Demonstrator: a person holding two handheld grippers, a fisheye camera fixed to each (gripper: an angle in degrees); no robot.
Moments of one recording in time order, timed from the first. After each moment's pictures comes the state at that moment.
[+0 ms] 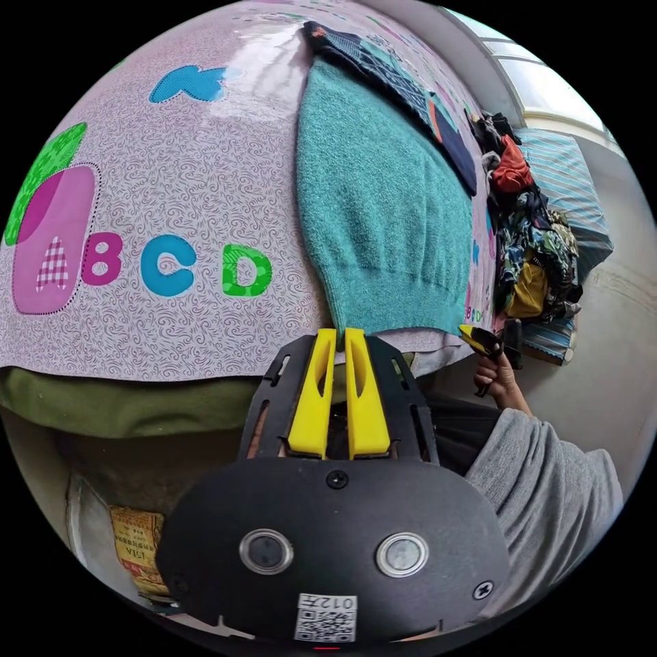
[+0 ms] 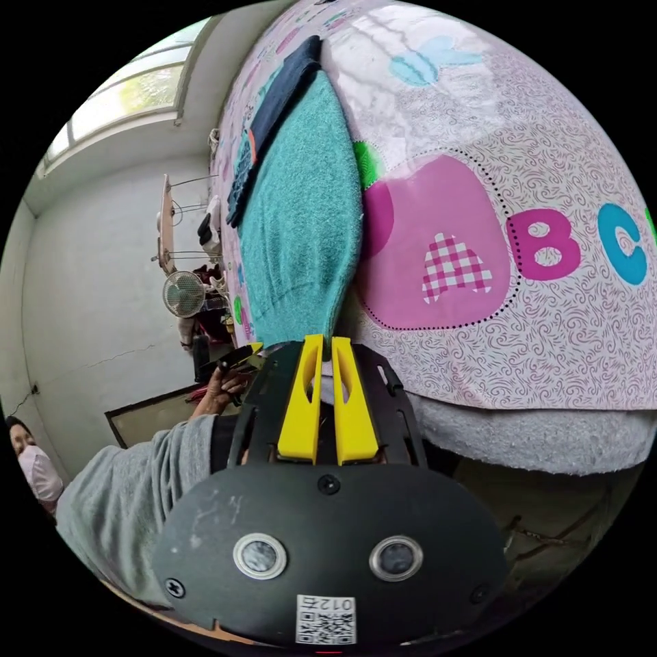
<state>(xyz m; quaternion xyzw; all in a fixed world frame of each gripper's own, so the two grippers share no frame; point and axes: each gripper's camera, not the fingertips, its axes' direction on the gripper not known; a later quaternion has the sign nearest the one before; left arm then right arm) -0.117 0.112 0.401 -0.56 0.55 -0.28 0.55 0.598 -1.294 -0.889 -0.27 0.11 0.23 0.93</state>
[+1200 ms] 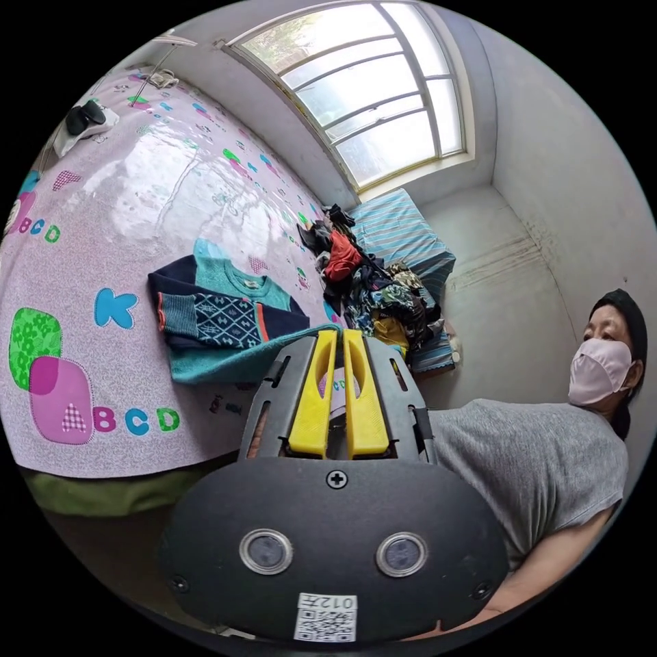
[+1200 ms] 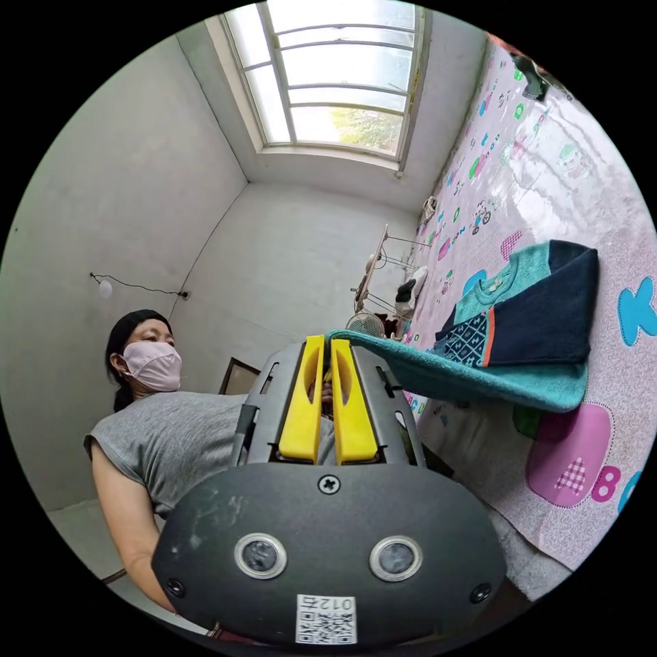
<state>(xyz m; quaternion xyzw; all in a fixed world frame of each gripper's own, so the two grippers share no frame) -0.322 0.021 0.368 -0.25 0.66 -0.41 0.58 0.418 -1.327 -0.975 -0.11 -0.21 0.05 0.97</state>
